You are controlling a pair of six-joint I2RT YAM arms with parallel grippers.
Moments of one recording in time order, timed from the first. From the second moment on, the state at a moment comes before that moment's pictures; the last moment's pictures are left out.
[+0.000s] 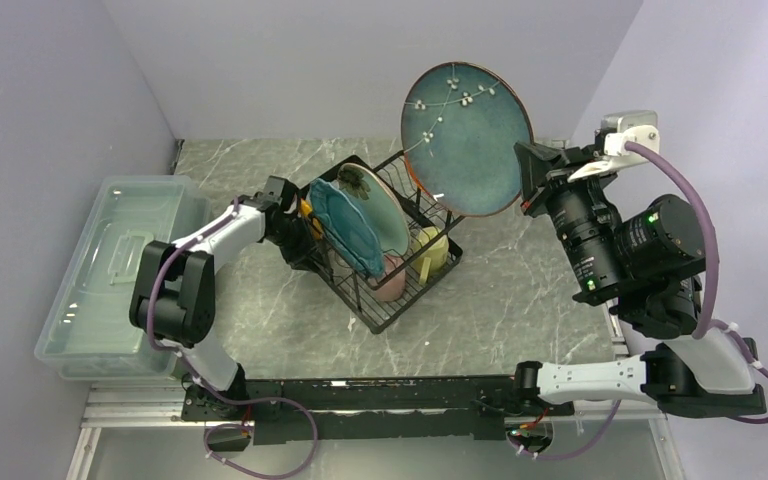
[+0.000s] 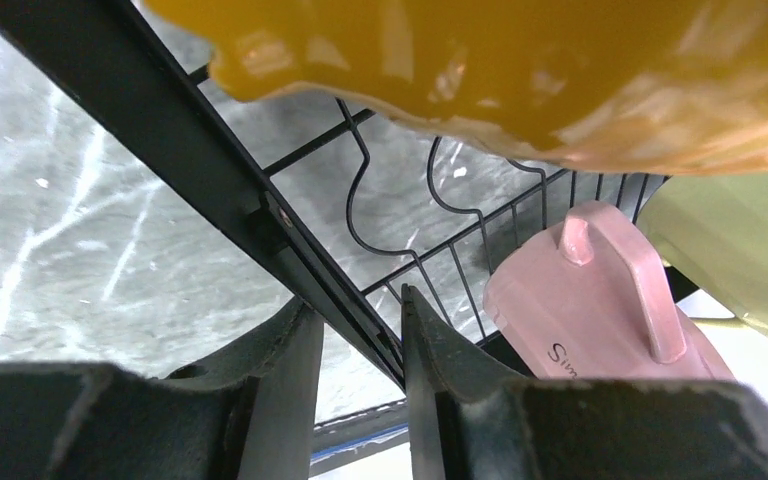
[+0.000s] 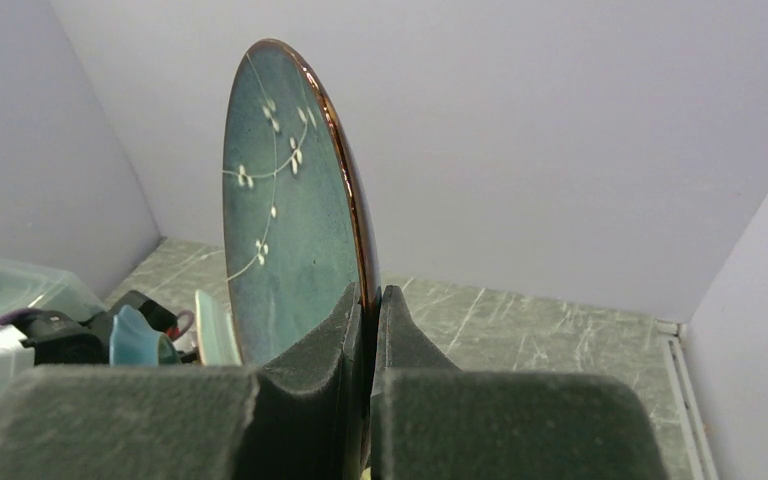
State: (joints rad) left arm -0.28 1.66 1.11 -0.66 0.32 -0.75; right arm 1.28 0.96 1.71 -0.38 0.99 -0.22
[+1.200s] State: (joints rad) left arm -0.23 1.24 1.21 -0.85 0.09 -0.55; right arm 0.96 1.20 1.47 -0.35 0.68 -0.22
